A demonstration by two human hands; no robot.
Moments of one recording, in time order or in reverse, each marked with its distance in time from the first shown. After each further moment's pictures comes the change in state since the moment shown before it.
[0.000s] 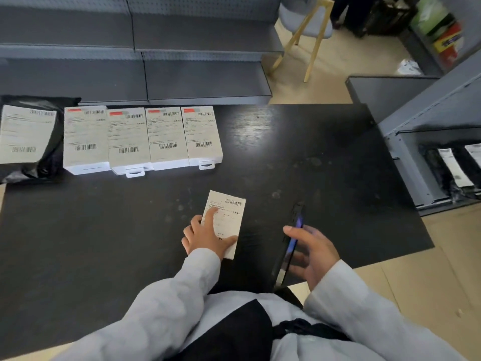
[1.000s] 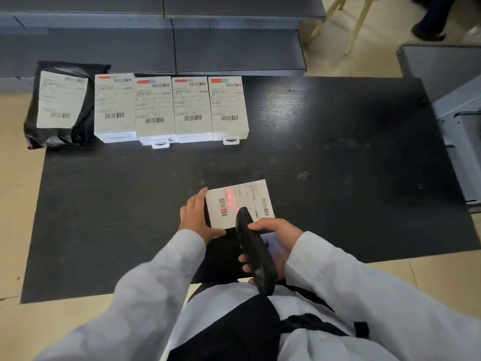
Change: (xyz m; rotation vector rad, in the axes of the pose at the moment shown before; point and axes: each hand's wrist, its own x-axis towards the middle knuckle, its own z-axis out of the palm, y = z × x) left_hand 0.007 -0.066 -0.030 -0.101 -0.039 0.080; right_hand 0.039 0.035 0.046 -0.453 -0.510 0.603
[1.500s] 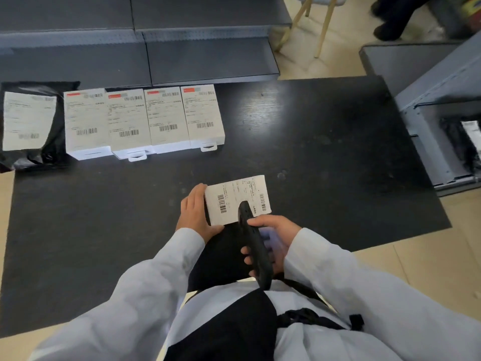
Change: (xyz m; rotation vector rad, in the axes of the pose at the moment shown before) left_hand 0.010 0.030 0.015 0.019 0.042 0.271; right_hand -0.019 0.007 -0.021 0.095 0.112 -0.095
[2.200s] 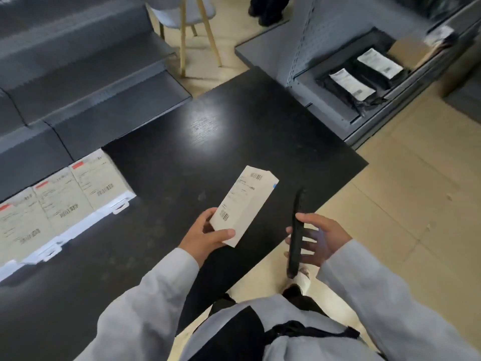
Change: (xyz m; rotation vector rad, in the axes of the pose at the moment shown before) left_hand -0.019 0.190 0.062 -0.597 -0.619 -0.167; right_hand -0.080 0.099 -0.184 0.790 0.351 -0.432
